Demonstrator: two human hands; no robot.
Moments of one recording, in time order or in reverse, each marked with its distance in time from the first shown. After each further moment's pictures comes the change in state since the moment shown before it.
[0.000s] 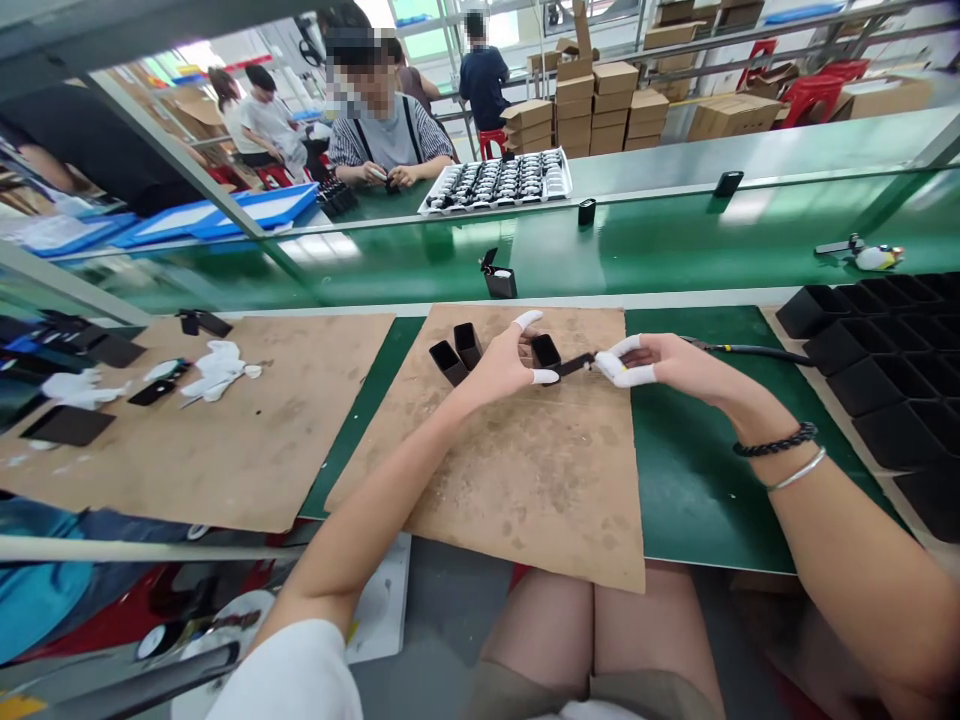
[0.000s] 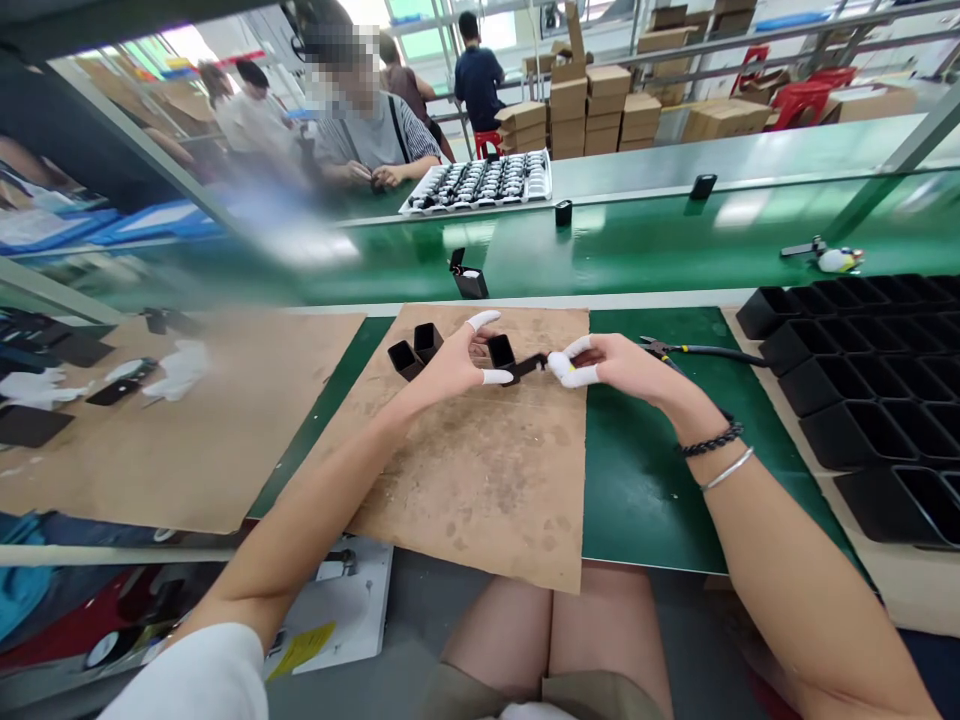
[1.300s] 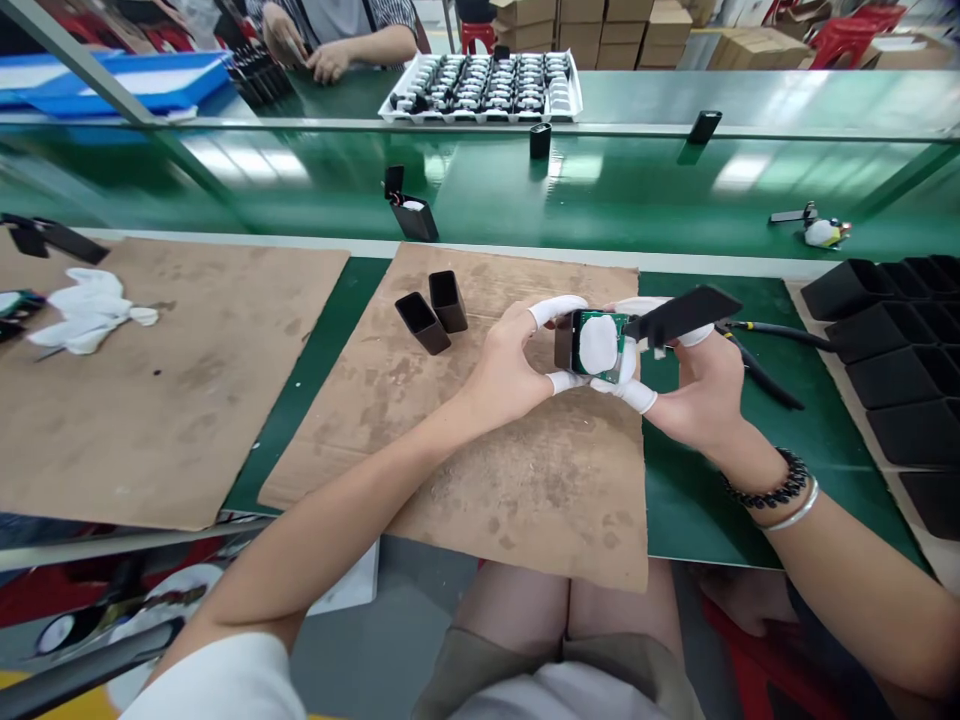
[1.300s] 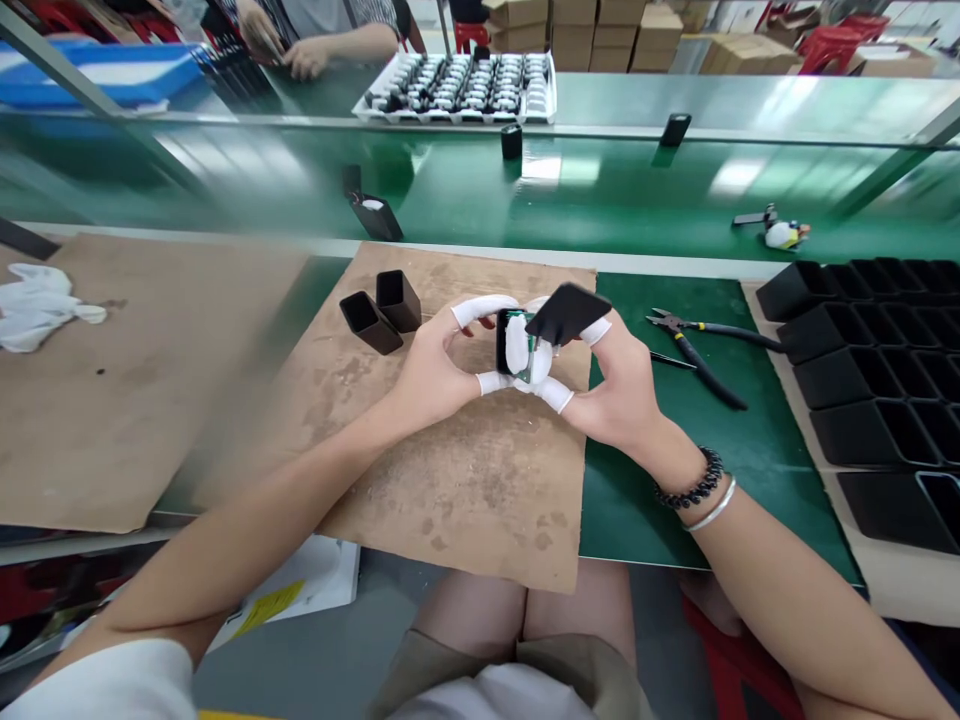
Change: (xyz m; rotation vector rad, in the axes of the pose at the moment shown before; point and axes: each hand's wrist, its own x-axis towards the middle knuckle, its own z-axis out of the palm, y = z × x) left_hand -0.031 0.004 0.031 -0.006 0.231 0.427; right_hand -0.018 0.003 0.058 -0.287 0.529 -0.758
